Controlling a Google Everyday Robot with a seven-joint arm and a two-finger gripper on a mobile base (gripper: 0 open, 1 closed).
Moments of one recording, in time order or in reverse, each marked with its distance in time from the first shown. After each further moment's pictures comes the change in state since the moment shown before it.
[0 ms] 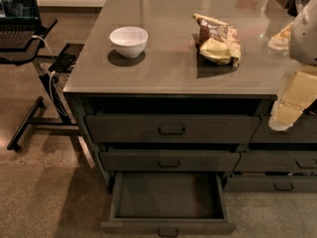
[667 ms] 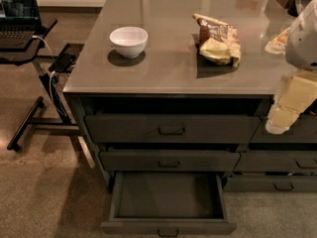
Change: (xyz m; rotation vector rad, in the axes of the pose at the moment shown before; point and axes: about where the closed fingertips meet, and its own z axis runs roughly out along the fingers) arm -0.001 0.003 0.008 -0.010 -0.009 -0.003
